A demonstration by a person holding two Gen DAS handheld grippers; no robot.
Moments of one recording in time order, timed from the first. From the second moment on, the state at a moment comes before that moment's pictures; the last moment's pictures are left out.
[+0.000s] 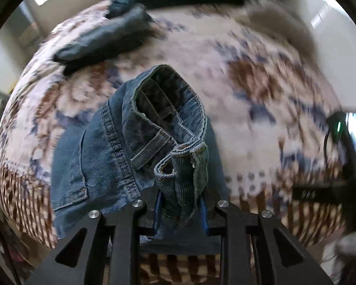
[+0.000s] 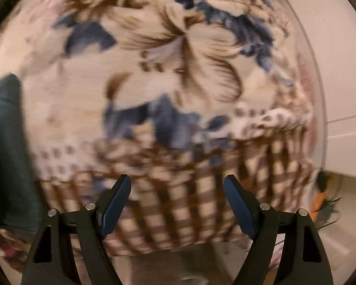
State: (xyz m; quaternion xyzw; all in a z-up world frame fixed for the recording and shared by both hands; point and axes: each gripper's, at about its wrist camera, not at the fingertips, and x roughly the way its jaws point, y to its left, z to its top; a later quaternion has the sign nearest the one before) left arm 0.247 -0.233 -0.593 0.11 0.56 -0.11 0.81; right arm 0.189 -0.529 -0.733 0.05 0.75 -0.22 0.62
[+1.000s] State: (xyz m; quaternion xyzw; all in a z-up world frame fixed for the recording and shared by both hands) left arm 0.306 -0.034 -0.581 -0.09 0.63 0.04 0.77; right arm 0.184 -0.533 -0.729 0.36 0.67 0.03 0.65
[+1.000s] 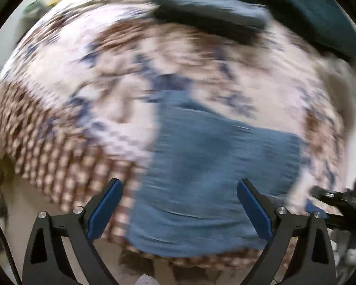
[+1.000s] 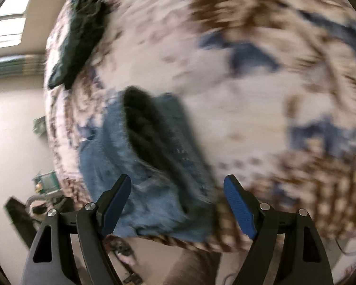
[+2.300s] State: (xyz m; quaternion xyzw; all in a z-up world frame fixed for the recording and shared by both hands) left arm 0.337 0.002 -0.634 -0.08 0.66 0.01 0.74; right arm 0.165 -0.469 -0.703 0.28 0.73 -0.05 0.62
